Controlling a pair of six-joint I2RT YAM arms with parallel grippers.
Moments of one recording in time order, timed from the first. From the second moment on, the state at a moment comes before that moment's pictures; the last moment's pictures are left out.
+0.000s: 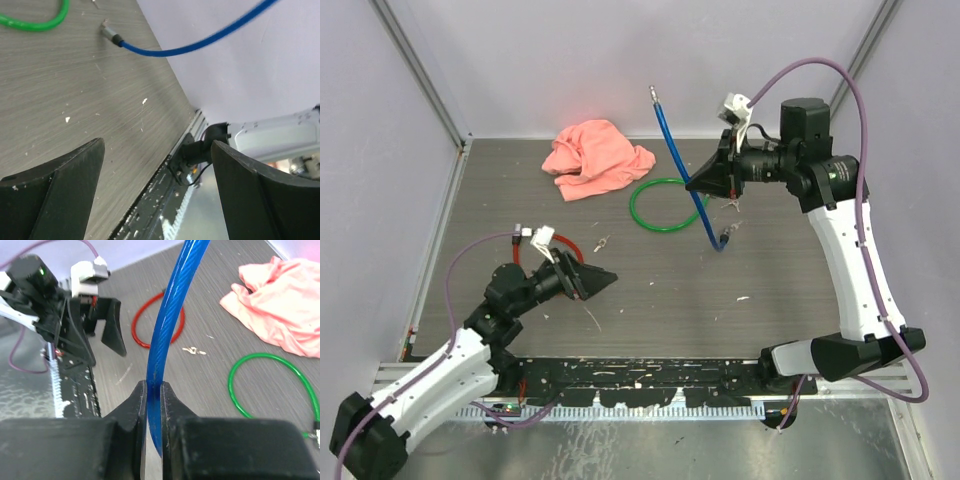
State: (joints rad) left arm -0.53 0.66 0.30 0.32 0.42 -0.96; right arm 0.23 1.36 1.77 -0.95 -0.95 -0.31
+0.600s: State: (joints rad) left arm -1.05 1.28 0.70 0.66 0.01 -0.07; right arm 0.21 1.35 1.57 -0.27 -1.17 0.44
